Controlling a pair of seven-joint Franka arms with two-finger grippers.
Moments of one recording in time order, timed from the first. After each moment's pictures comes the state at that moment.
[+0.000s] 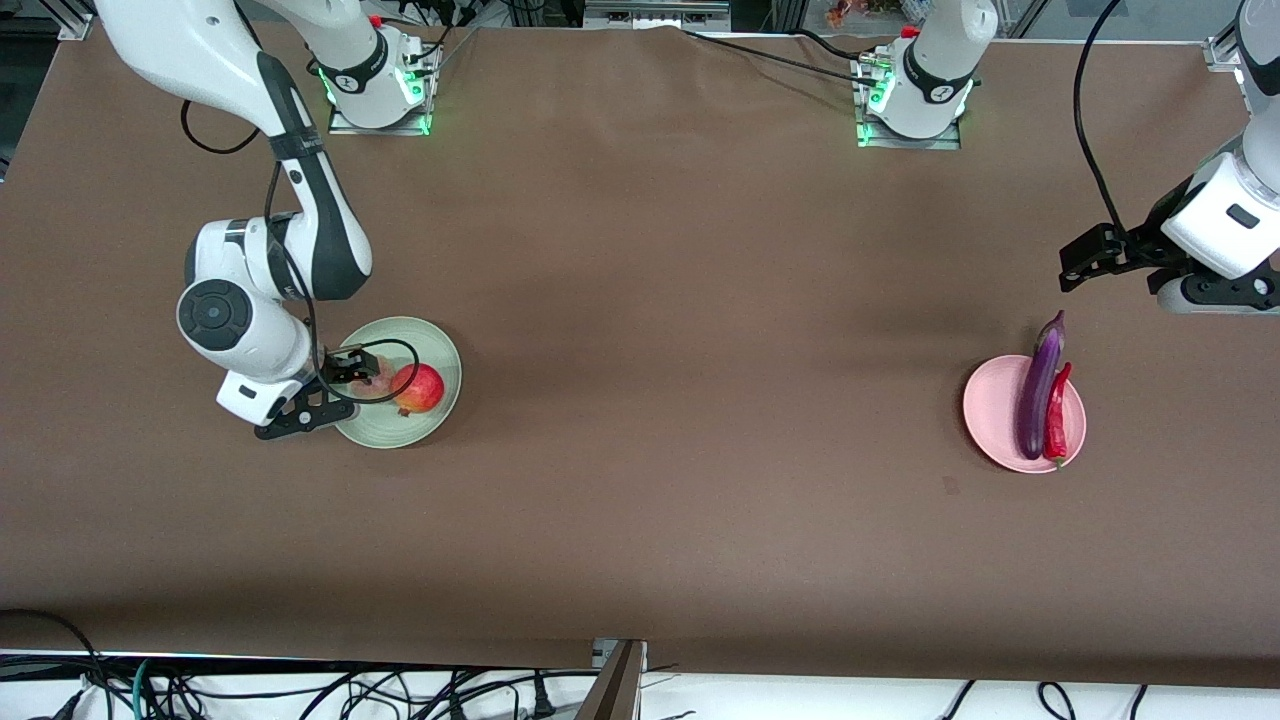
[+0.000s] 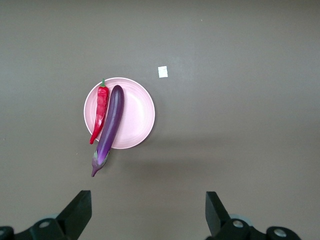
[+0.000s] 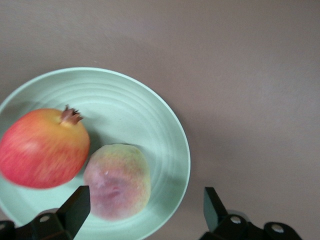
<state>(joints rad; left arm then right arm) -0.01 0.05 -0.03 -1.62 0.02 1.66 -0.04 0.35 0.45 -0.22 -1.84 -0.03 2.20 -0.18</state>
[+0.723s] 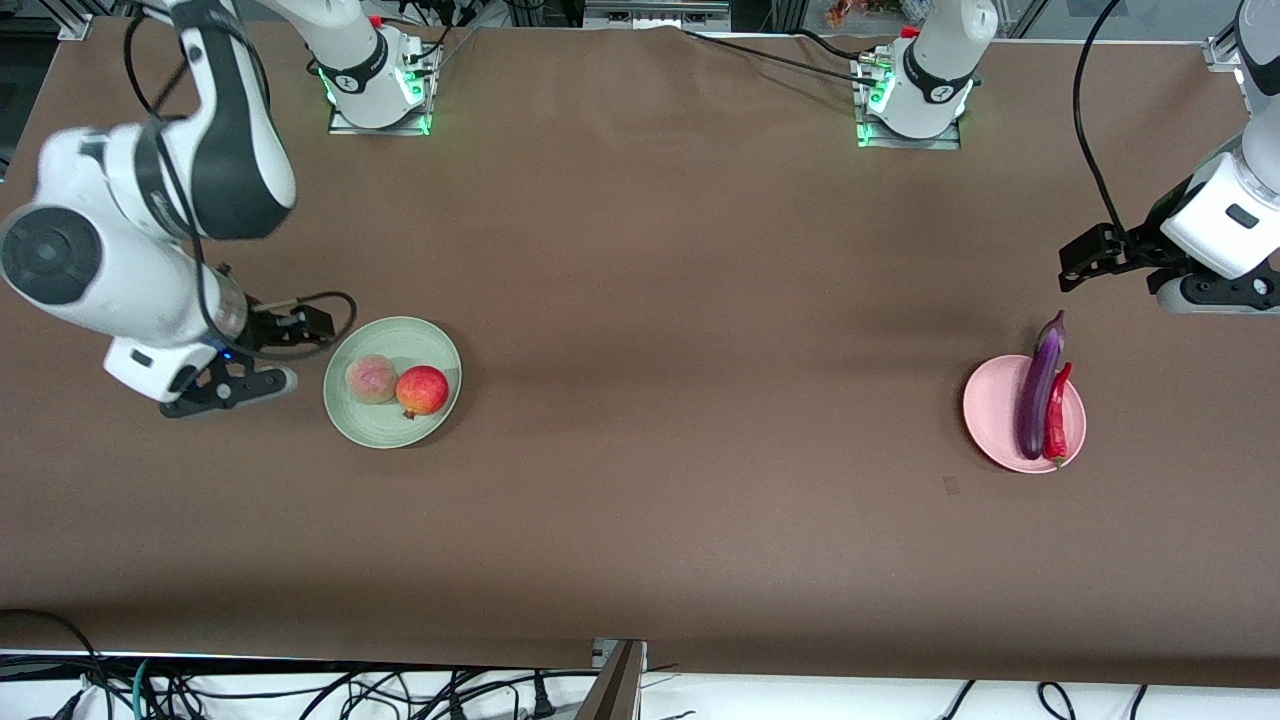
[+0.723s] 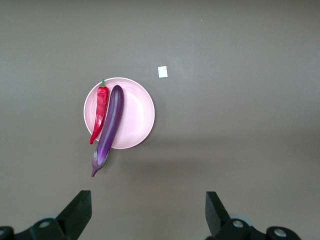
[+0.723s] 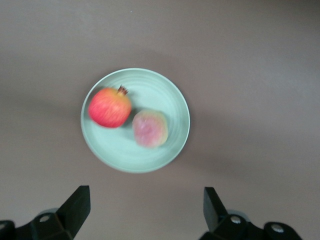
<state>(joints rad) -0.01 0.05 -0.03 -1.62 0.02 1.66 -0.04 0.35 0.28 -0.21 -1.56 0.02 1.70 -0.13</state>
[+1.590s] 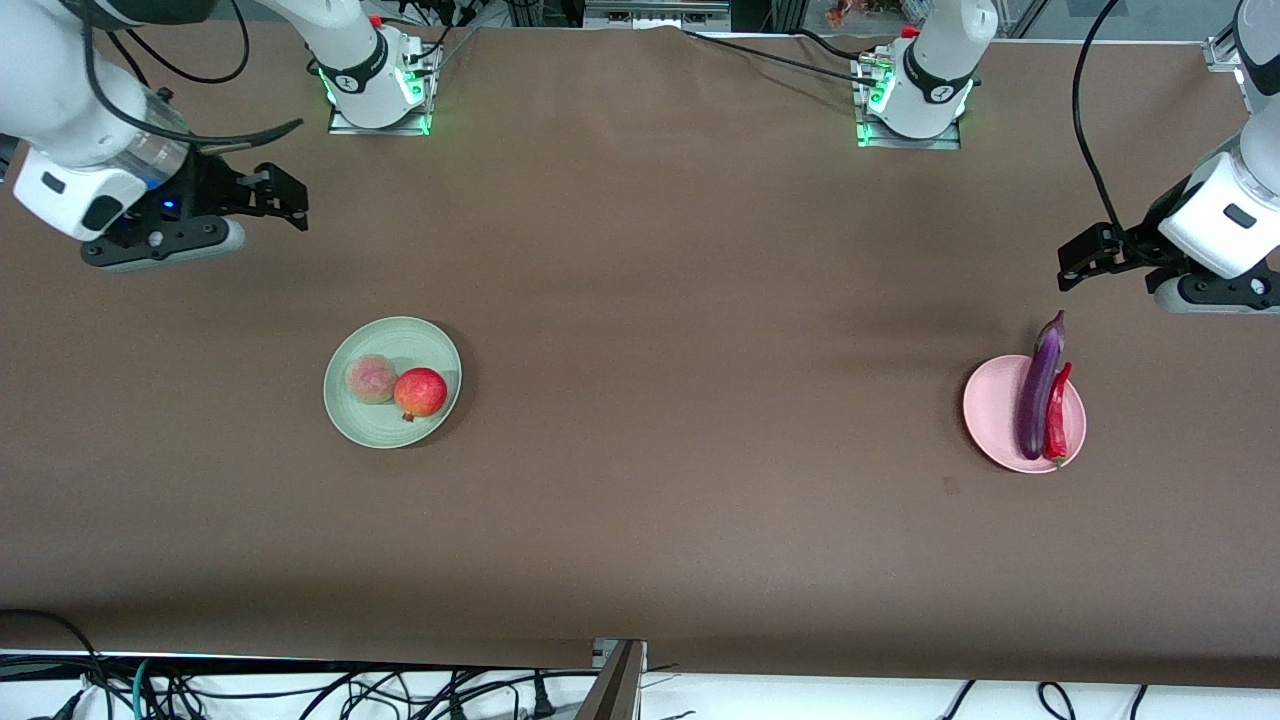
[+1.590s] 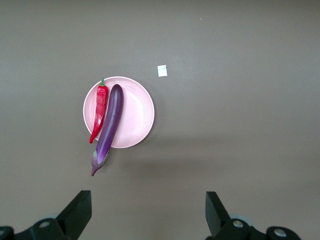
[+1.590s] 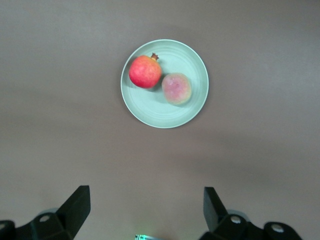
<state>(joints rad) -0.01 0.05 -0.03 -1.62 0.02 1.65 -0.04 0.33 -0.01 -0.11 -1.70 0.02 1.60 0.01</state>
